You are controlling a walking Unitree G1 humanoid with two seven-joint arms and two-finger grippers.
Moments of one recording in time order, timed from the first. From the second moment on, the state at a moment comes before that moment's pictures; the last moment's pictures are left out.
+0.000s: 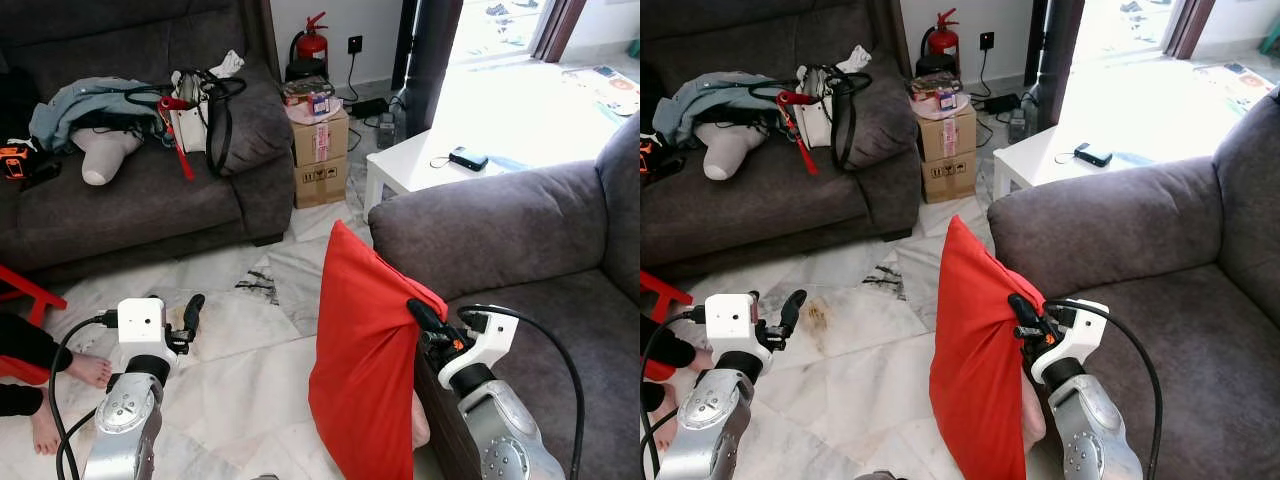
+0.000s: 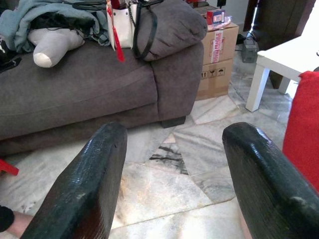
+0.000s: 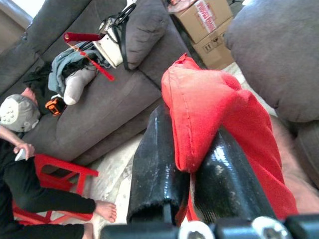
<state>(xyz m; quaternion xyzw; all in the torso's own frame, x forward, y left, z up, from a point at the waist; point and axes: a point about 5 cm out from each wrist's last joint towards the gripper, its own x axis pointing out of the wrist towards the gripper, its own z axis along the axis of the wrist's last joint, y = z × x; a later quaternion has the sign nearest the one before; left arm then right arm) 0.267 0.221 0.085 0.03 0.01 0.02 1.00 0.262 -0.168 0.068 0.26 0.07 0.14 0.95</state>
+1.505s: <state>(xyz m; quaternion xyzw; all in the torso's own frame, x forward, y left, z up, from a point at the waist) 0.273 0.215 0.076 0.03 0.04 -0.04 1.00 0.224 -0.185 0.006 0.20 0.22 0.15 0.94</state>
